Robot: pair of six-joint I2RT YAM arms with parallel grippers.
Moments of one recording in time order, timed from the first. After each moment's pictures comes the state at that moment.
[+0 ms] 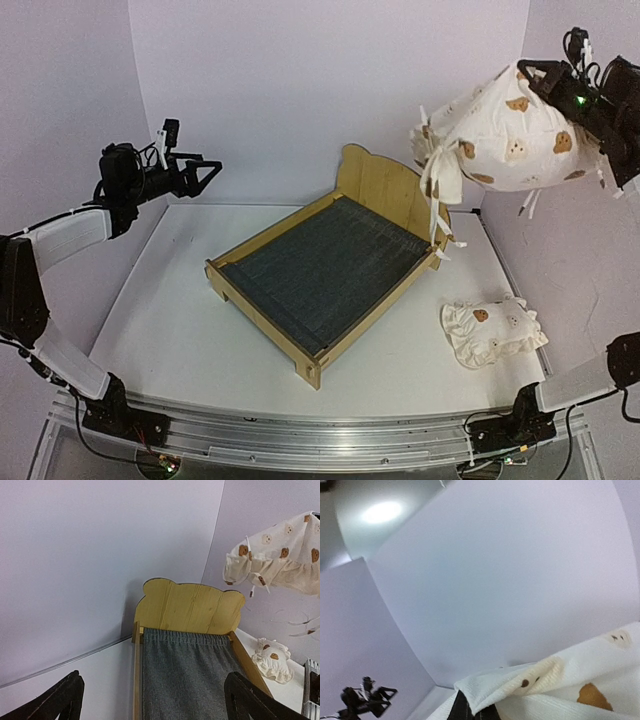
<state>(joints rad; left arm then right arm) -0.14 1.47 1.11 0.39 0.72 -0.17 0.04 1.32 1.86 -0.35 -0.41 0.49</state>
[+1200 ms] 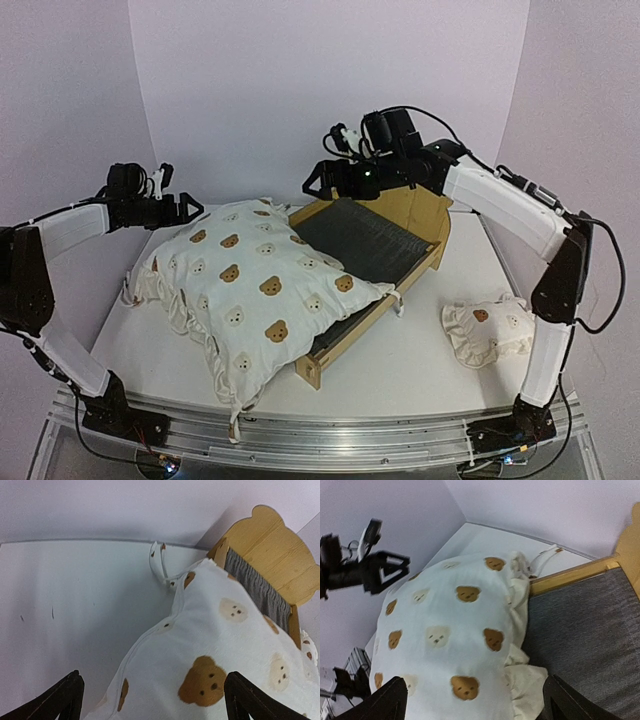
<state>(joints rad) -0.04 1.54 1.15 -0.22 0.47 -0.15 0.72 1.97 2.04 -0.63 -0.19 0.36</state>
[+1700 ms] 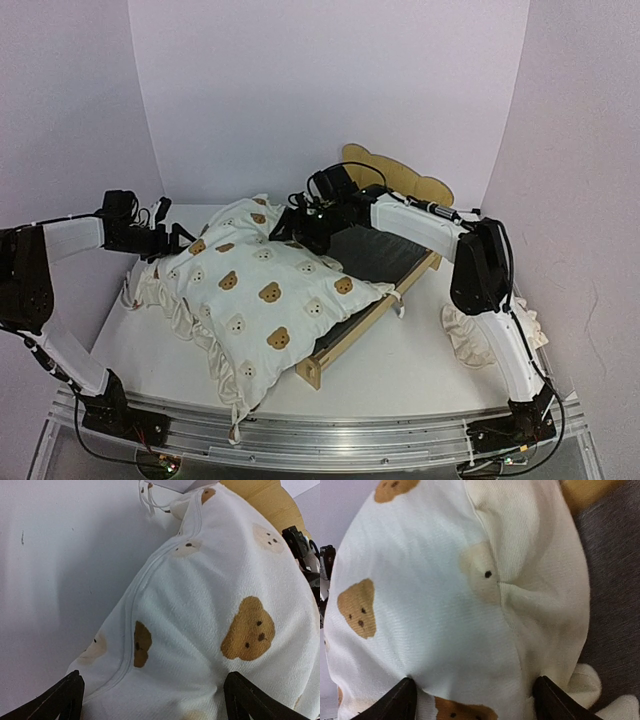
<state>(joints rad) 0.05 1.54 1.02 -0.34 0.71 -0.06 0.74 2.45 2.30 -0.60 -0.47 0.70</state>
